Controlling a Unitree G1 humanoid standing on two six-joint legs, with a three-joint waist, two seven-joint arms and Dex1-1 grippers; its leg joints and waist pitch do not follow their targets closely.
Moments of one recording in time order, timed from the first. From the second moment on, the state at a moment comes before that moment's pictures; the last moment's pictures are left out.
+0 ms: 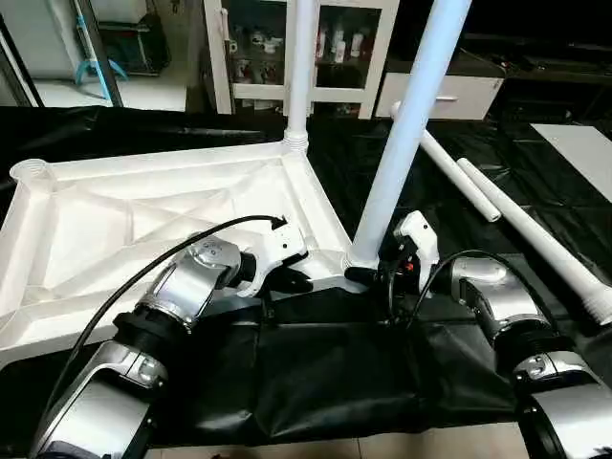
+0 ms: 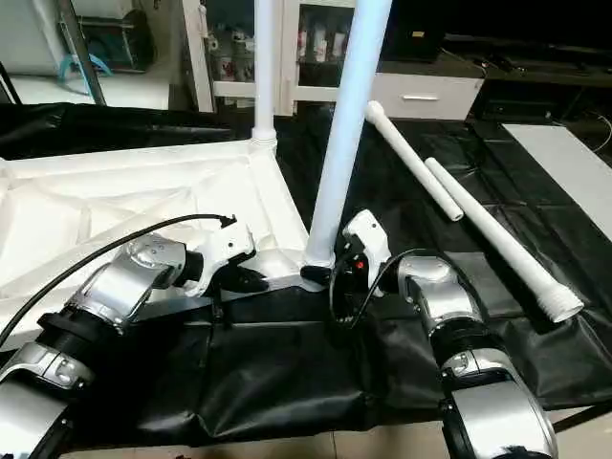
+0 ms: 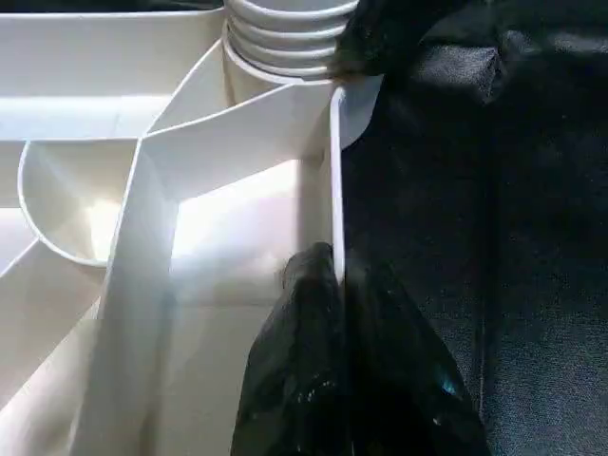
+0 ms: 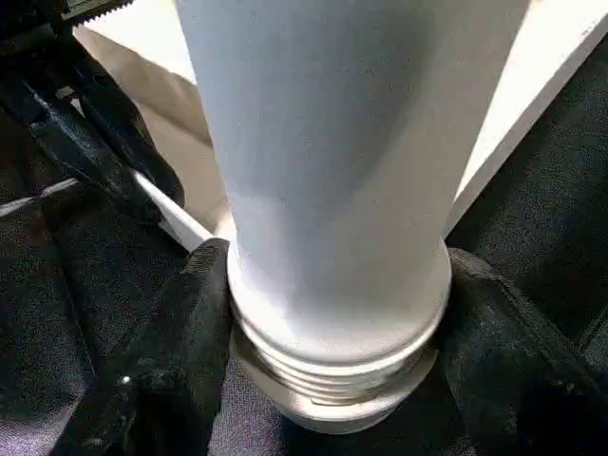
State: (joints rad) left arm -0.66 0.32 -0.36 0.55 0.11 0.30 -1.09; right arm -0.67 -0.32 0.11 0.96 0.14 -0.03 1.06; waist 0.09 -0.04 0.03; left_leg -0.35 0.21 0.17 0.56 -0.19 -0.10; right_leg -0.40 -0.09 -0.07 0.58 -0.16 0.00
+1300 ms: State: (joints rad) left arm -0.80 0.11 -0.28 0.86 0.15 0.25 -0.69; right arm -0.68 0.07 -0.04 1.01 0.03 -0.13 -0.11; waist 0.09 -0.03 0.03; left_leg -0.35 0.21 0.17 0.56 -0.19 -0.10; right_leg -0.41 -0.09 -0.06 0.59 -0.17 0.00
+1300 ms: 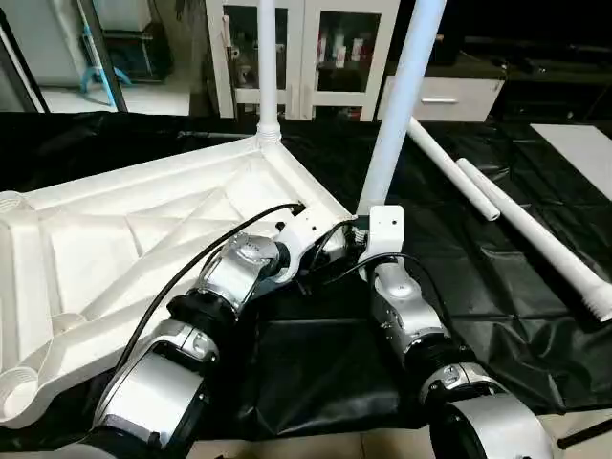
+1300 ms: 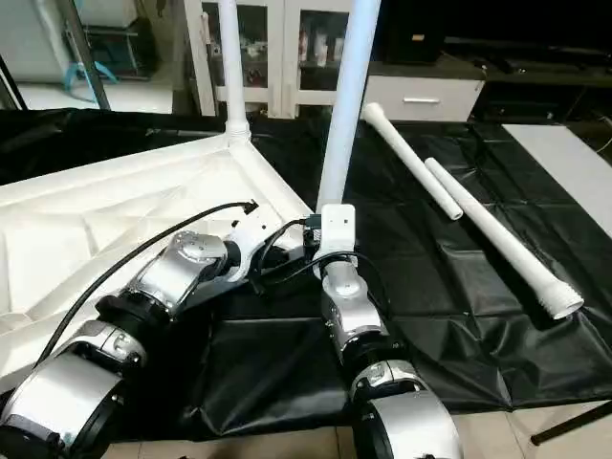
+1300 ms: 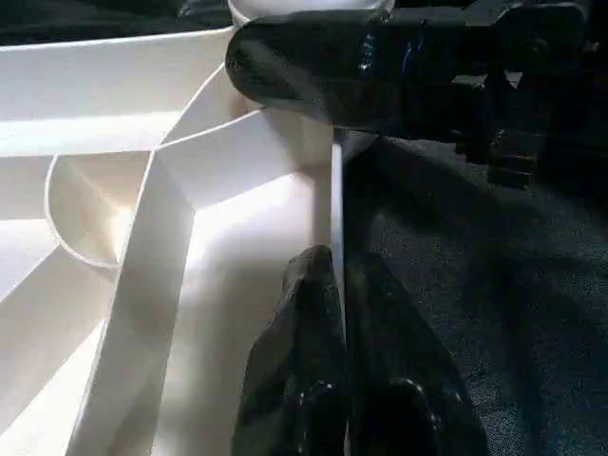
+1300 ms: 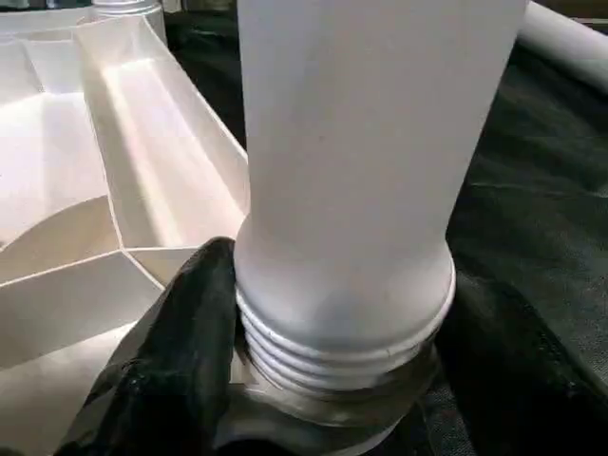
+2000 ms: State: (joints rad) left arm -0.67 0.26 -0.35 0.60 0.12 0.27 -0.99; right arm -0.54 -0.21 0.08 0.74 0.09 -0.01 0.60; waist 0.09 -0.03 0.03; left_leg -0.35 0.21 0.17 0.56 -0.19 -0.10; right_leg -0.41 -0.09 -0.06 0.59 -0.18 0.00
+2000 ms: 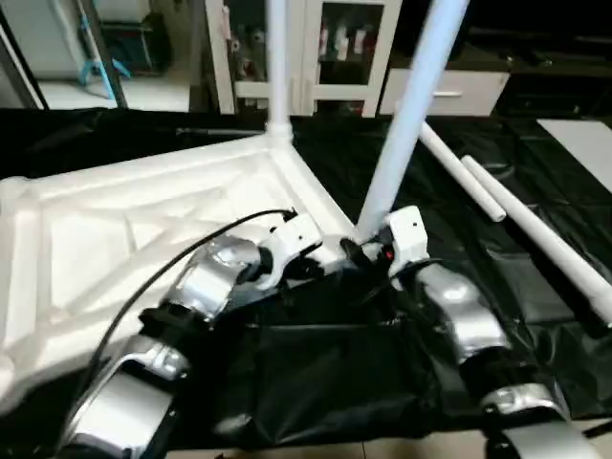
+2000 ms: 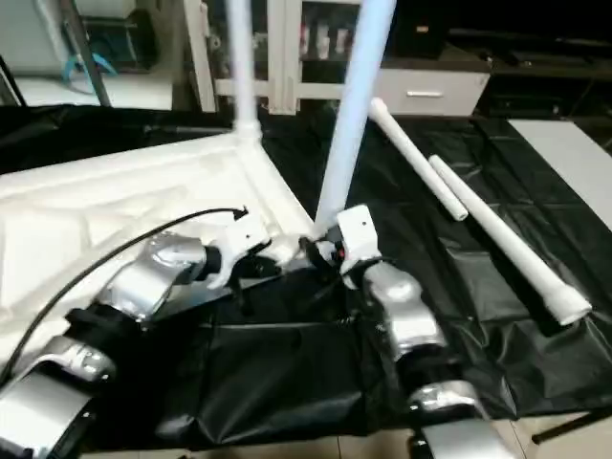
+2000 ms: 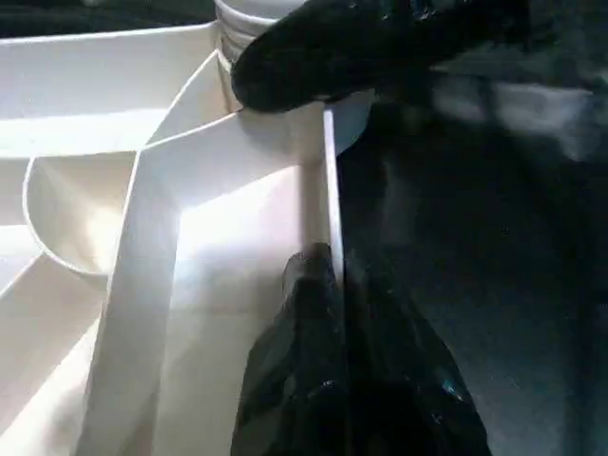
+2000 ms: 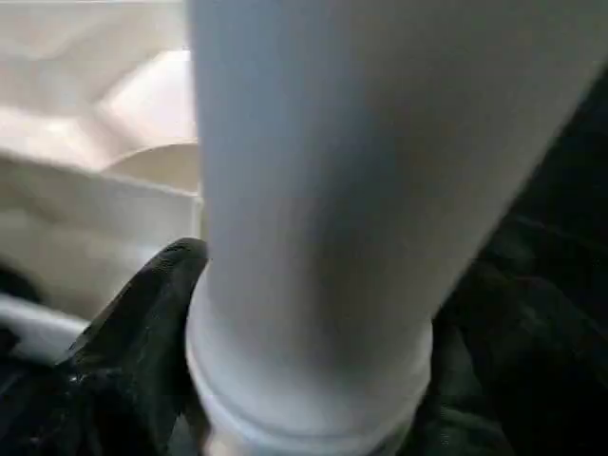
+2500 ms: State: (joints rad) left arm -0.63 0.29 -0.37 0.50 0.11 0.32 -1.06; right arm -0.61 -0.28 0.06 0.96 0.16 -0.11 0.97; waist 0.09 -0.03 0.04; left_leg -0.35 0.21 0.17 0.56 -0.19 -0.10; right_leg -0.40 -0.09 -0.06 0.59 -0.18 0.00
